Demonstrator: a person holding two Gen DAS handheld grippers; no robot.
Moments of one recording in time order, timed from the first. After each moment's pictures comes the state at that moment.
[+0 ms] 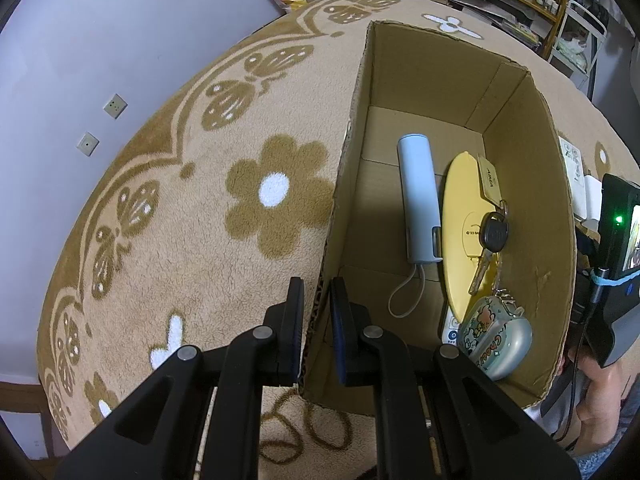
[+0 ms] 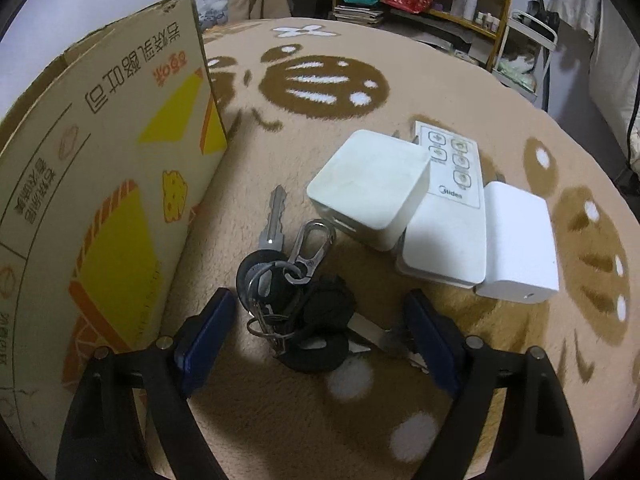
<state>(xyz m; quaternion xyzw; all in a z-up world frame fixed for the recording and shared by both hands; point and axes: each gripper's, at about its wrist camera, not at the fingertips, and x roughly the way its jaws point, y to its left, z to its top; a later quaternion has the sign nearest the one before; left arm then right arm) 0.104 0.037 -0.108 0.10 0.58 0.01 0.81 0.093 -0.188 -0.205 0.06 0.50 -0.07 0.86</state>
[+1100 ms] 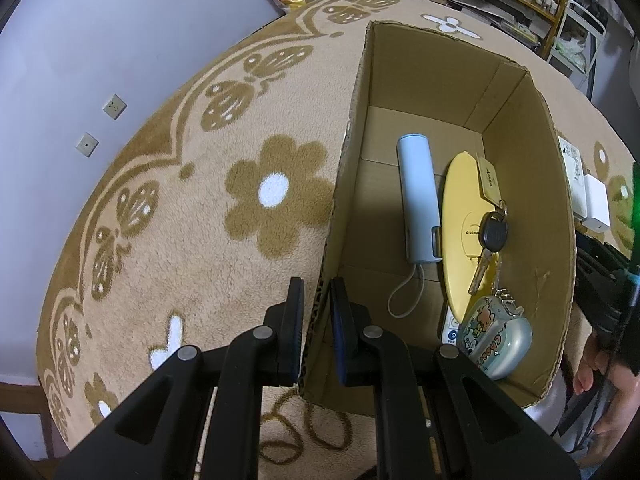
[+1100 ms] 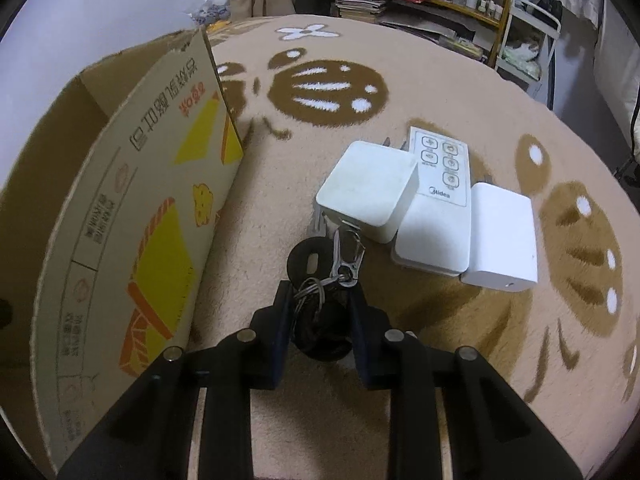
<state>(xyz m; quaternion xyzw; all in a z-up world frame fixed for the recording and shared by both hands) 0.104 0.037 -0.107 0.10 0.58 0.00 0.81 0.088 -0.194 -0.176 0.09 0.52 -0.05 0.85</state>
